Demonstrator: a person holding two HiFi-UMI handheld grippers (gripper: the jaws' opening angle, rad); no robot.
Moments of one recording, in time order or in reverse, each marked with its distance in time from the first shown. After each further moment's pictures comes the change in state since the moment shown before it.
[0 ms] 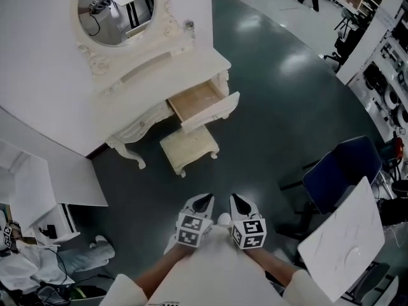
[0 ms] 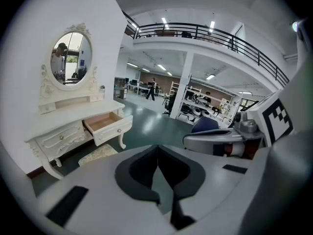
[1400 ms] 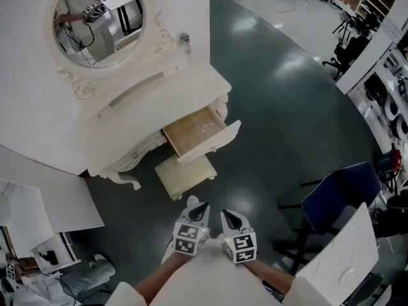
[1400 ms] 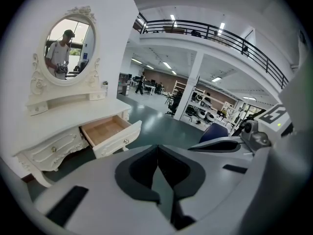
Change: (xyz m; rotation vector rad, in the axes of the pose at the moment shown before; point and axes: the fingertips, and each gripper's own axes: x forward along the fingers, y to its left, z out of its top) left arm 0.102 0.116 0.086 -0.065 0.034 -0.014; right arm 0.143 -0.013 0.066 -0.096 0.086 0.050
